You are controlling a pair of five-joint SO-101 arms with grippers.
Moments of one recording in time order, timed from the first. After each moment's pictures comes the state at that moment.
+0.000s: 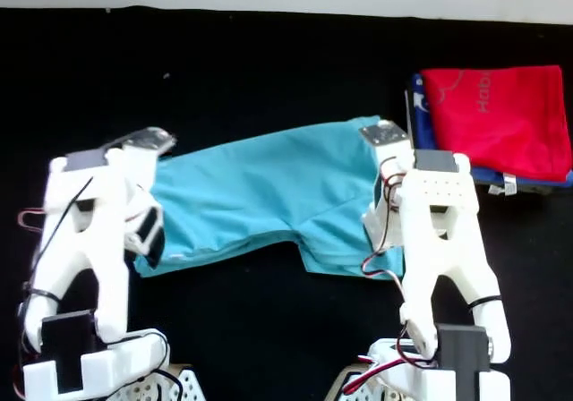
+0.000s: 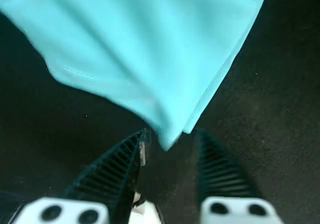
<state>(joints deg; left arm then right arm) -19.4 -11.6 32.0 80.3 -29.2 -4.1 -13.5 27.8 85.8 20.9</state>
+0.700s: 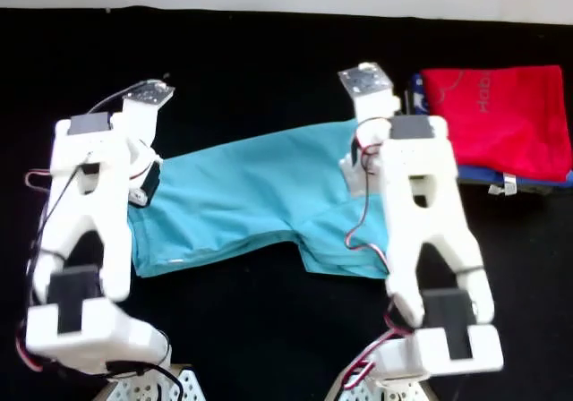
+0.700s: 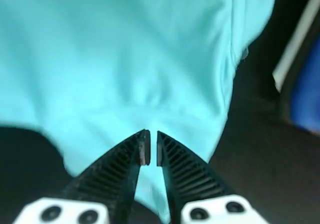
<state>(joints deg) -16.3 6.3 16.2 68.8 -27.6 -11.1 0.6 10.9 70.7 14.5</state>
